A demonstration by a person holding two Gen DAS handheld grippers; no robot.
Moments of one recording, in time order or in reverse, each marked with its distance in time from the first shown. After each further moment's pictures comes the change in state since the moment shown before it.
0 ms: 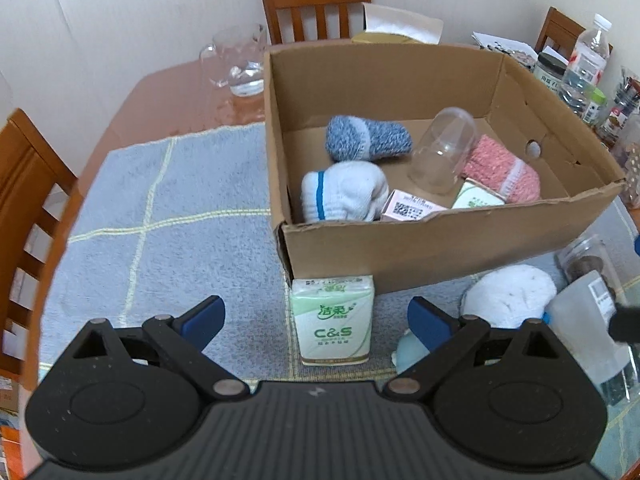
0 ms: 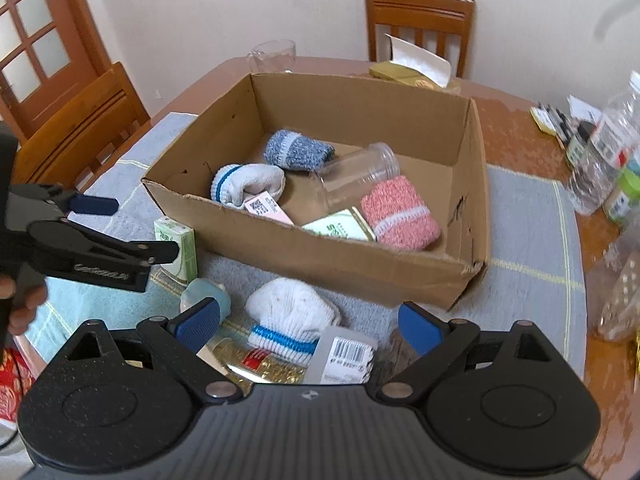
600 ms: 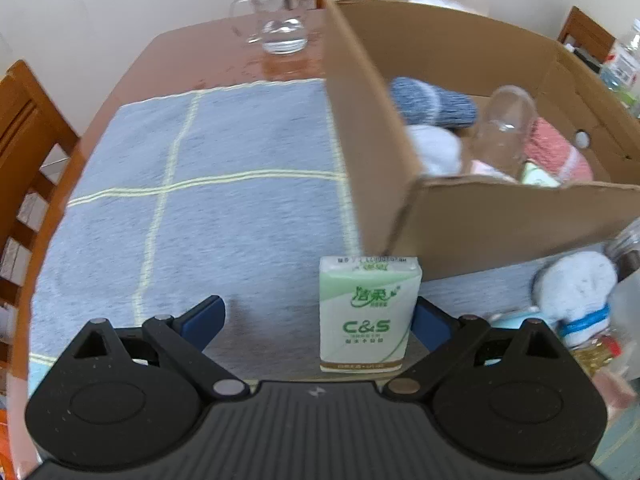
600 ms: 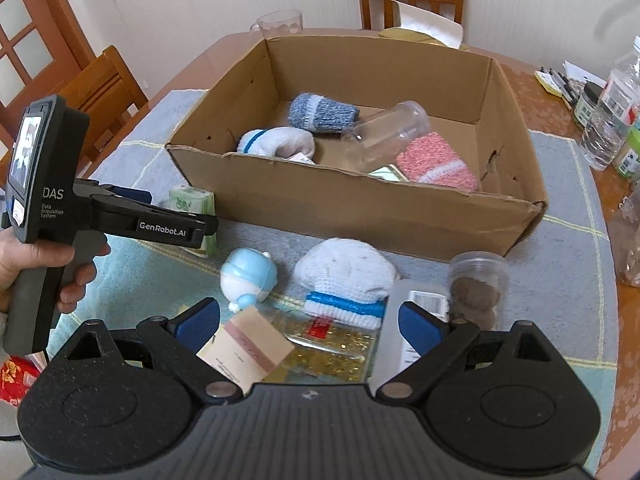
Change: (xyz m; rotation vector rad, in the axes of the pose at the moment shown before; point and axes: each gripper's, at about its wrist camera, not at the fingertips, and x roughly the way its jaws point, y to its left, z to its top) left arm 0.033 0.051 -0.014 -0.055 0.063 -0.005; right arm 0.019 0.048 -0.013 0.043 0.064 -0.018
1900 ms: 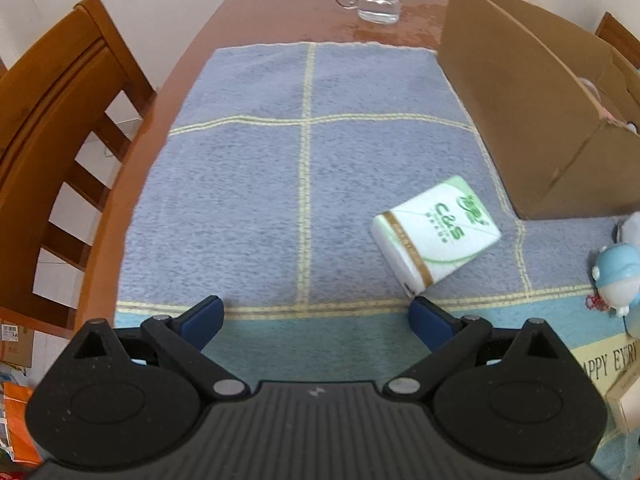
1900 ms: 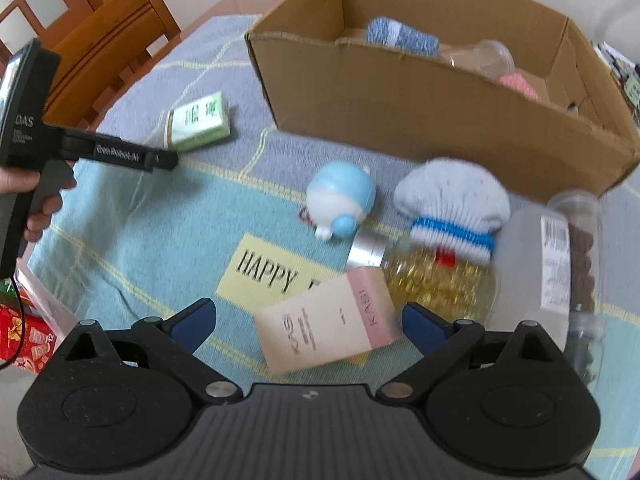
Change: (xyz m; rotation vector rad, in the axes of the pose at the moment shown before) left arm -0.008 0.098 -0.038 -0.050 0.040 0.047; right arm 0.037 0.060 -0.035 -0.043 0.167 0.042
